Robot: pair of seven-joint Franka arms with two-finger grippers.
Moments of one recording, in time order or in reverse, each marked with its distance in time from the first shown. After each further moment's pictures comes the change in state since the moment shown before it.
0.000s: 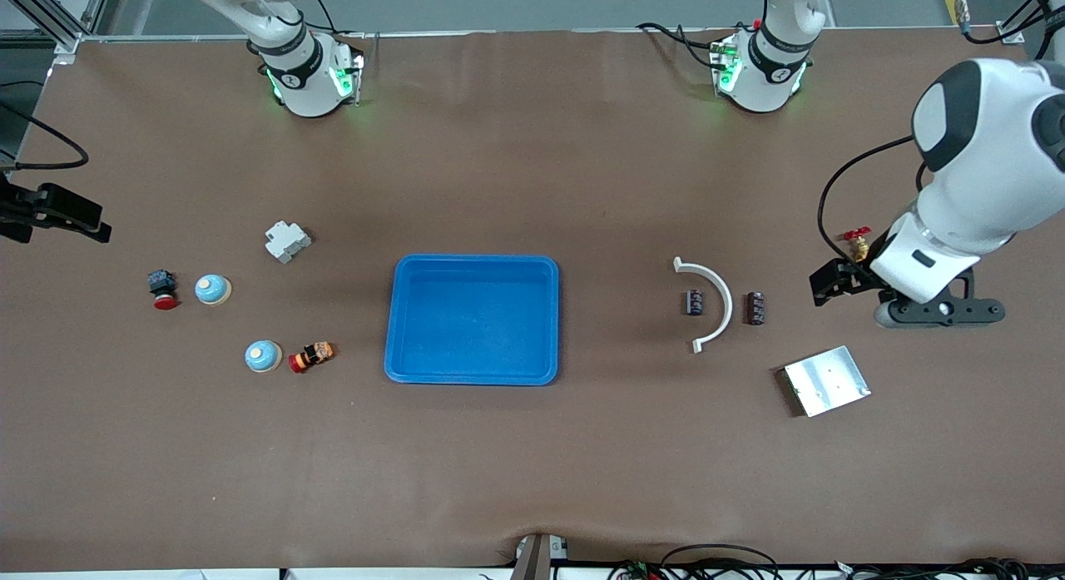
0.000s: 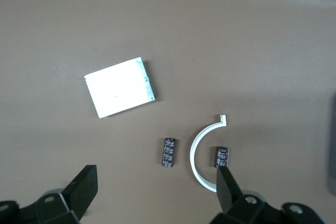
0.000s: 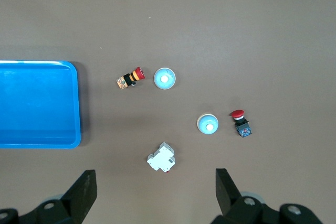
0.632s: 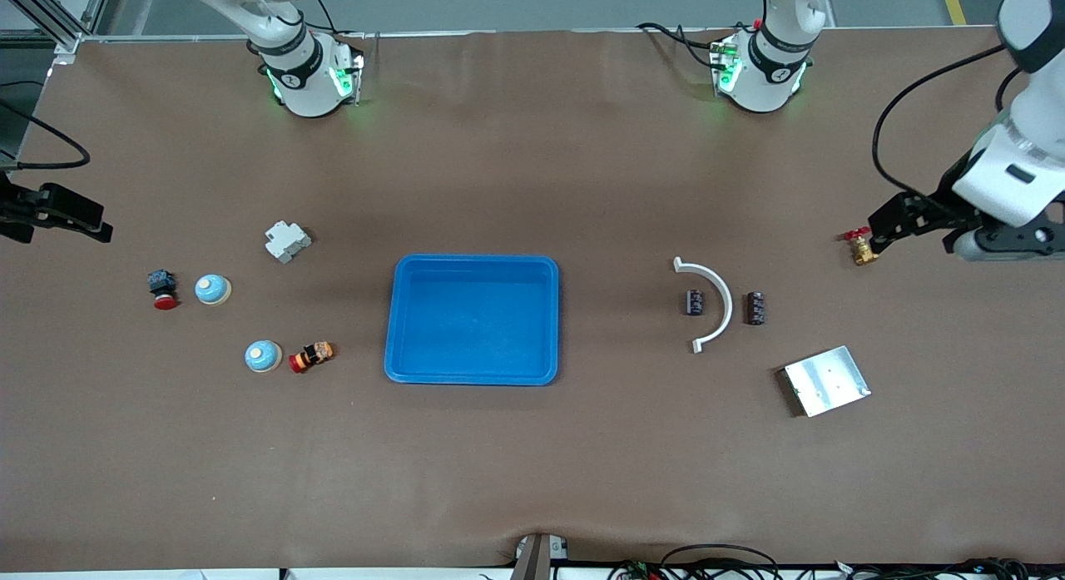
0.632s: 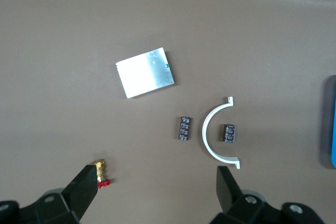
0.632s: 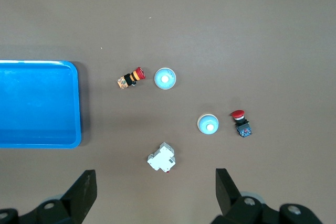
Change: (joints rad) left arm 0.050 -0.139 0.004 0.069 0.000 -0.206 0.050; right arm 0.000 0.000 0.000 0.000 0.000 0.000 0.000
